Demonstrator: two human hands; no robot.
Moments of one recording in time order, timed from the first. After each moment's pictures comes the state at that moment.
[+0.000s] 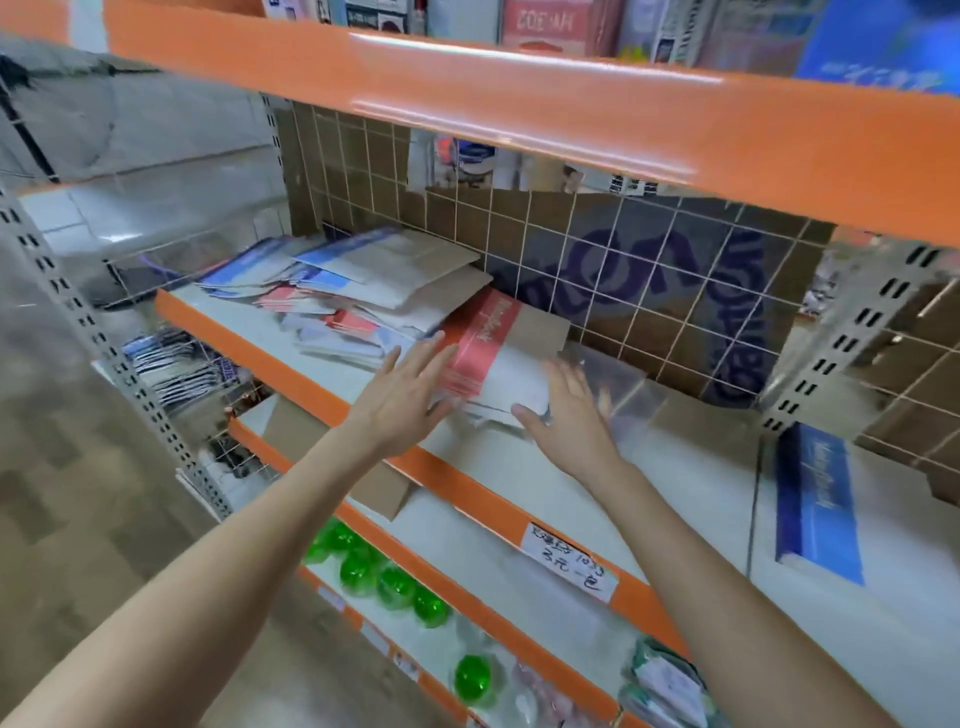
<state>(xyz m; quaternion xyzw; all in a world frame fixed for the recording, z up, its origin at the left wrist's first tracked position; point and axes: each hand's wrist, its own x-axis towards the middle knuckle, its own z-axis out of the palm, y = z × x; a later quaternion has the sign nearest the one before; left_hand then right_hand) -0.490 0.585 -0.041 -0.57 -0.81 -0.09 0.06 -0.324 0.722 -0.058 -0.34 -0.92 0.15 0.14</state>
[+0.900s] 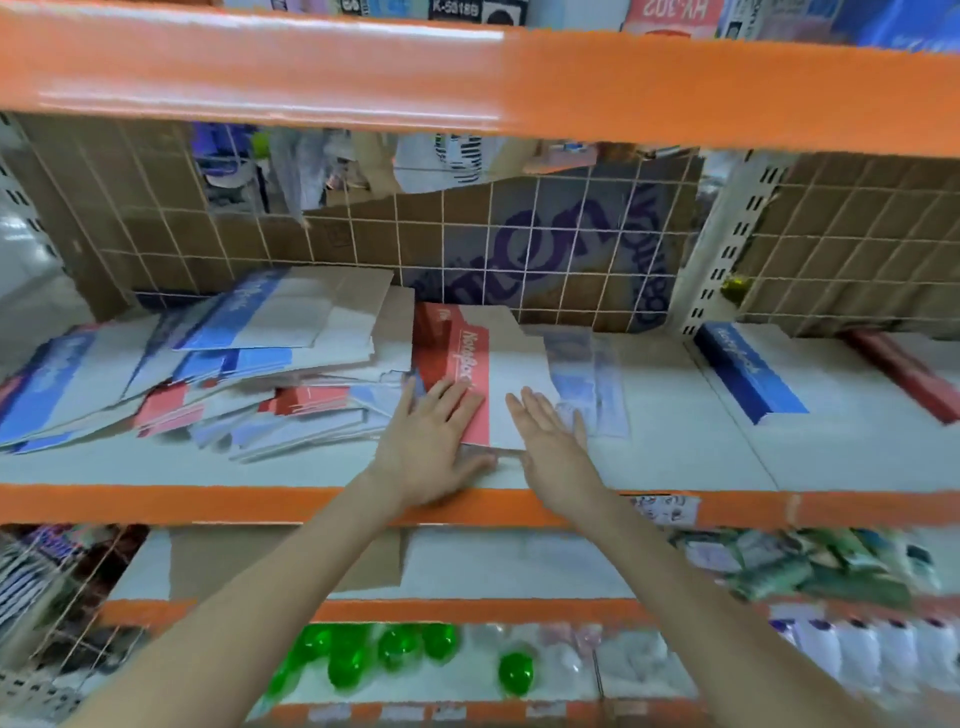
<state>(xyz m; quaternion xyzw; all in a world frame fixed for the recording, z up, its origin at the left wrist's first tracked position) -0.564 0.611 -0.071 -0.78 -0.62 -0.02 0.06 -0.392 0.631 -0.081 -0.54 -0.83 0.10 0.05</state>
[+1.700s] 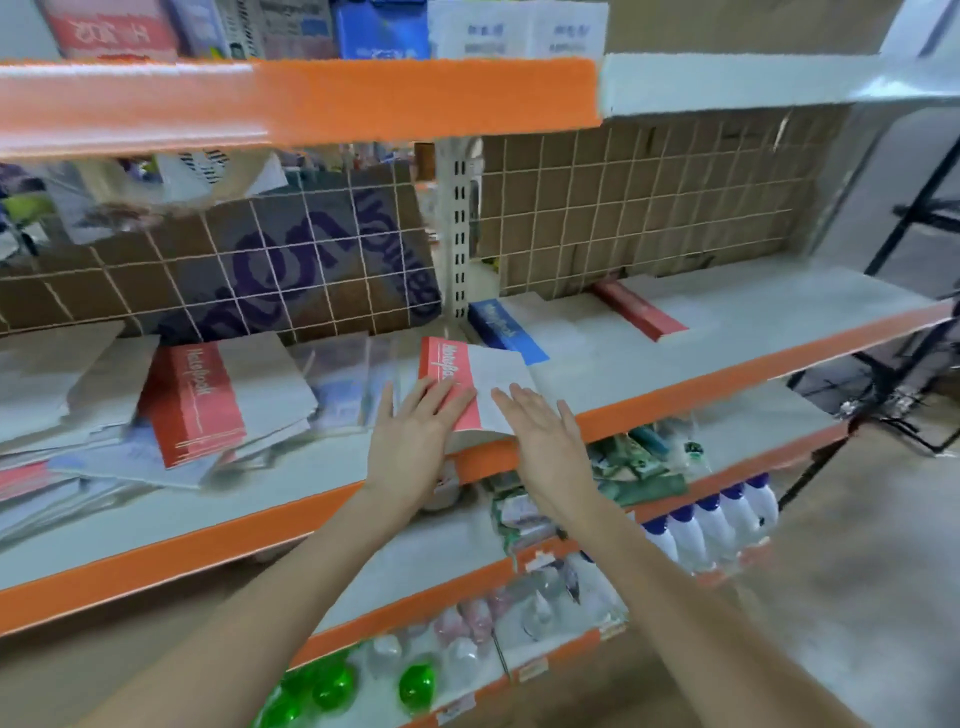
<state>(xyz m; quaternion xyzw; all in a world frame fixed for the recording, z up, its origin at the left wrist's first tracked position) -0.331 0.599 -0.051 -0.84 -0.52 -0.15 0.09 -0.165 0.575 -0.076 -0.65 -0.73 -0.01 0.21</state>
